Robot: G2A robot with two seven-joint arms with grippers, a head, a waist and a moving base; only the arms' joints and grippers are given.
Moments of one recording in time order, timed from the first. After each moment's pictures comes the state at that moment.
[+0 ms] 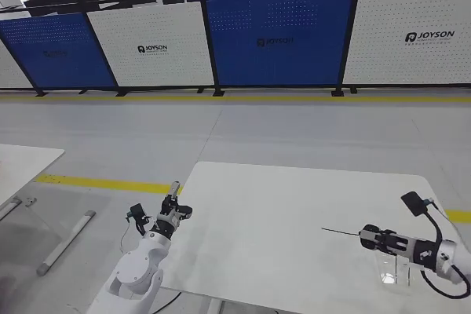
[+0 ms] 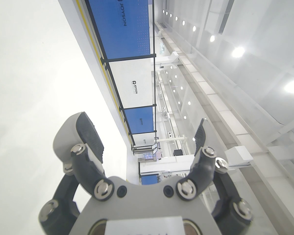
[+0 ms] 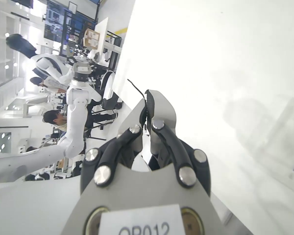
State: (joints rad) left arm 1.73 -1.15 -1.60 -1.80 -0.42 0.00 0.00; right arm -1.28 -0.76 1.32 -1.79 0.16 0.06 0.98
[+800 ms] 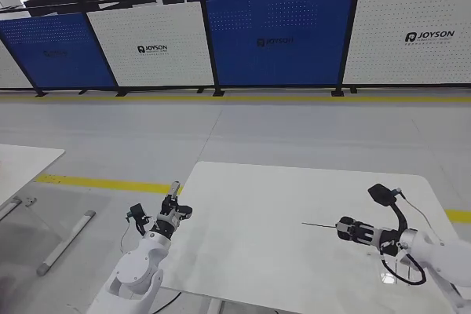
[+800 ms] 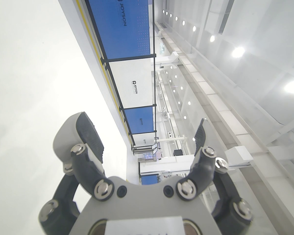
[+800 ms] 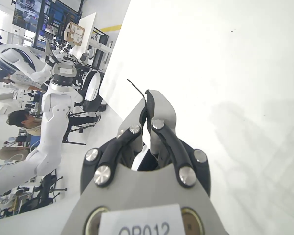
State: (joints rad) left arm 1.73 -1.15 -1.60 -1.80 -0.42 0.00 0.00; right arm -1.14 -0.81 1.11 -1.81 -0.01 0.18 0.88
